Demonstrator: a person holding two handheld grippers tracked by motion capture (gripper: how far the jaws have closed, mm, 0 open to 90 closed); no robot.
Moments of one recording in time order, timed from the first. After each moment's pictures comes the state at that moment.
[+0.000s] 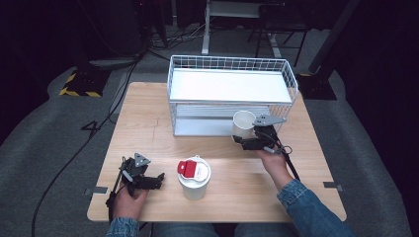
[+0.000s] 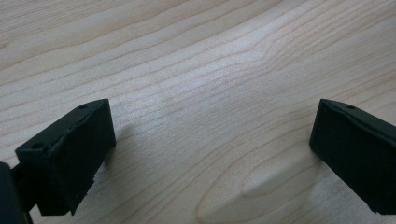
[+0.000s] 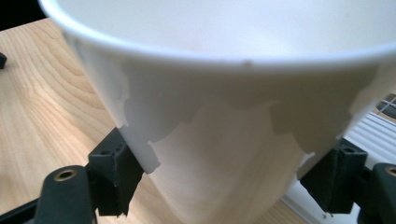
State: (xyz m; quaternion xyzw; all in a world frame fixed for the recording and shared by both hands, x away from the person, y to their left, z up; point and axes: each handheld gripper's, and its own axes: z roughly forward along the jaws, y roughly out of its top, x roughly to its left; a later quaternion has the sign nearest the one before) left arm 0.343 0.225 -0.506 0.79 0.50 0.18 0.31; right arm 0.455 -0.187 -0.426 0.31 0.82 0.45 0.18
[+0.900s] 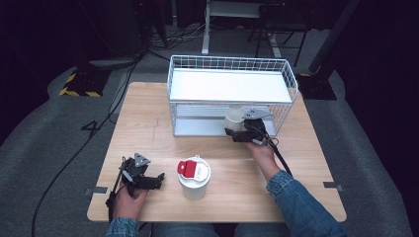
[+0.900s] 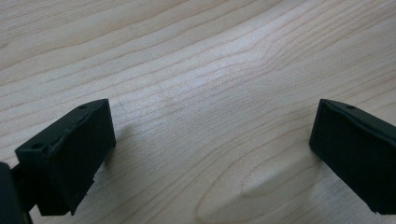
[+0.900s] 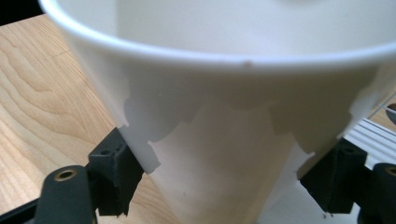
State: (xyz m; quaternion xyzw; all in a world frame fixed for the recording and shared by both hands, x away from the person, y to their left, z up) left arm 0.343 0.225 -0.506 0.79 0.50 0.18 0.31; right arm 0.492 -0.162 -0.447 0.33 0.81 0.45 0.19
